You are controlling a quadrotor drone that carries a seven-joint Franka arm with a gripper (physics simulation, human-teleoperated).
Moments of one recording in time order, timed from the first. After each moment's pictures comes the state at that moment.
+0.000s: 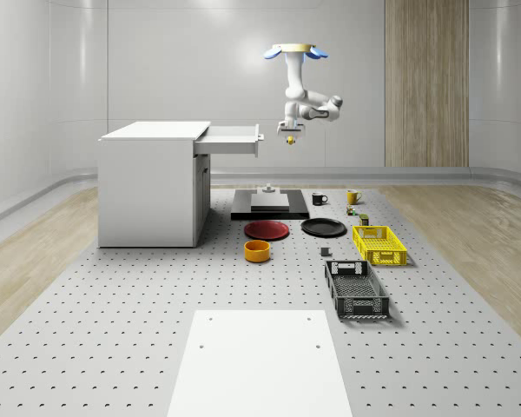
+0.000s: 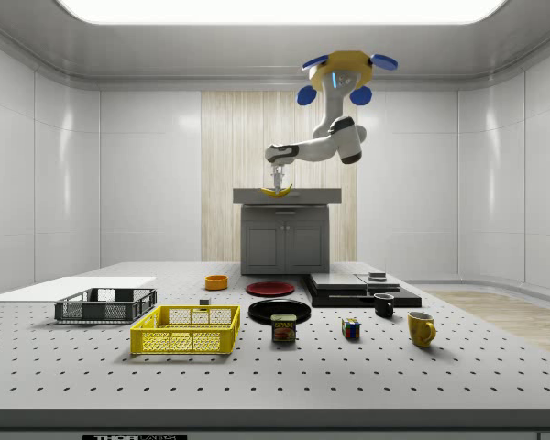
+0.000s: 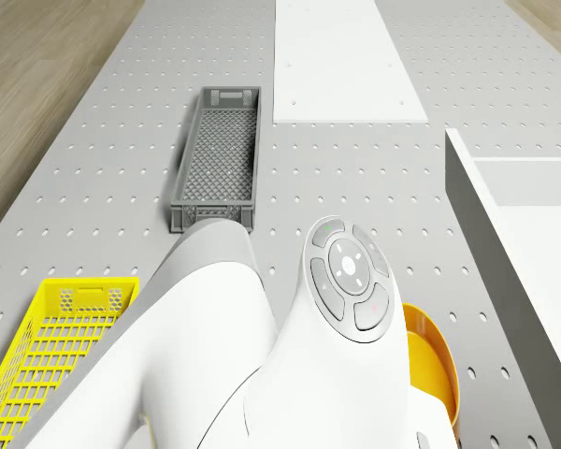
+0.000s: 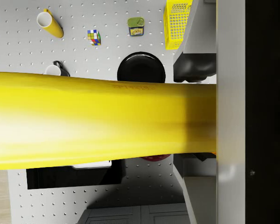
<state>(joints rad) 1.34 -1.29 -1.14 -2.76 2.06 1.47 -0.14</state>
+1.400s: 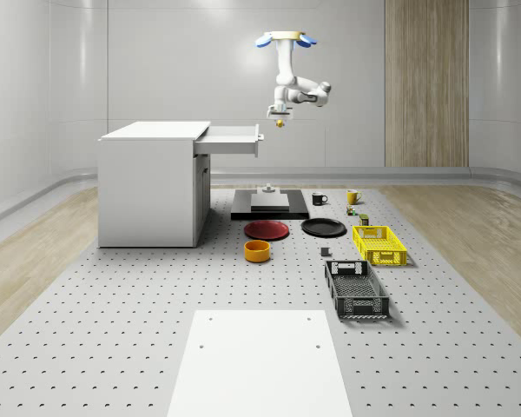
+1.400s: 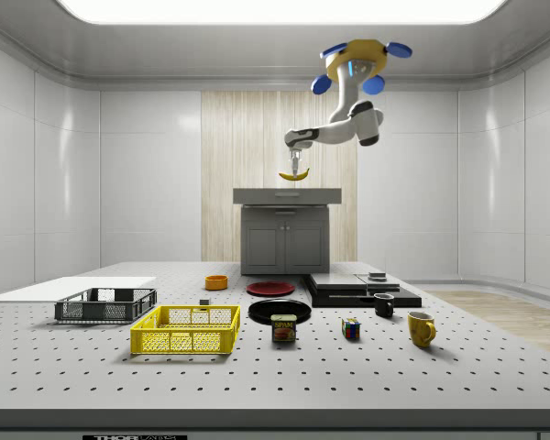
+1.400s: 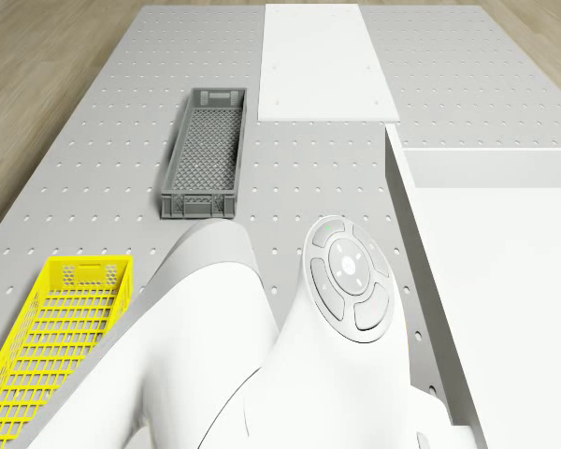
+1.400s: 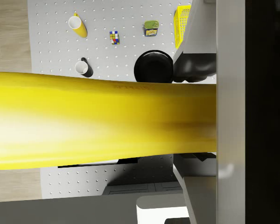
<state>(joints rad) 1.34 -1.28 -1.14 -2.76 2.07 1.46 -0.14</state>
